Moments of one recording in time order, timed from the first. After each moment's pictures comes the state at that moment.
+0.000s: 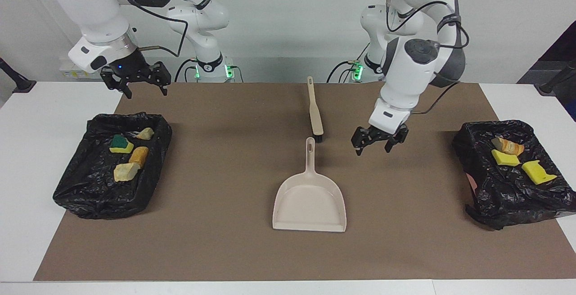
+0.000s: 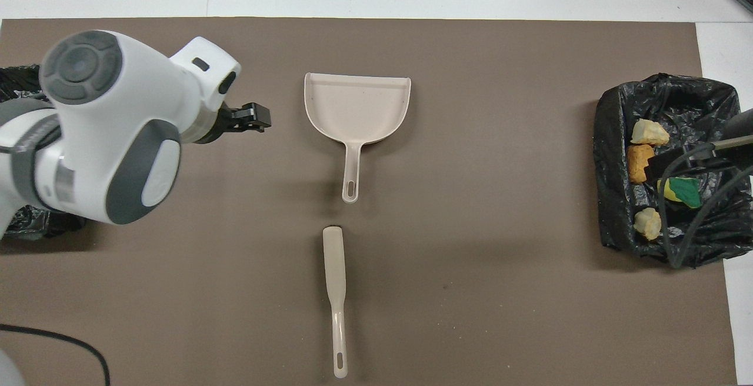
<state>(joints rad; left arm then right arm) -0.23 0.17 -0.09 -1.71 -0.02 1.97 -0.38 0.13 0.01 -0.16 -1.58 -0.02 1.52 -0.14</state>
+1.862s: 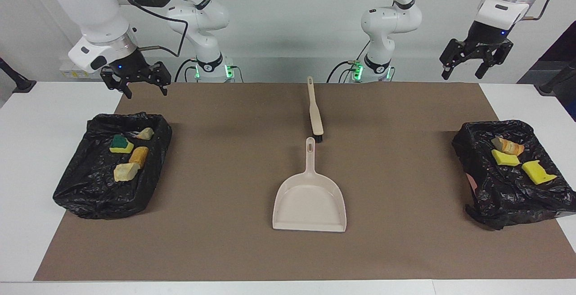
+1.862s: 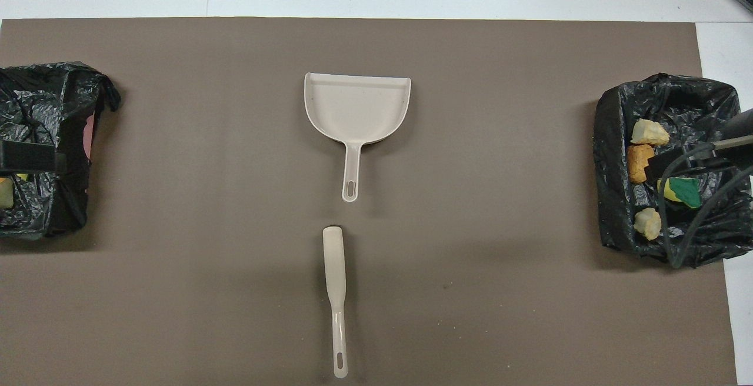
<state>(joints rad) 0.05 -0.15 -0.10 -1.63 -0.05 1.60 -0.05 0.13 0.01 -0.16 -1.58 -0.02 1.52 -0.14</state>
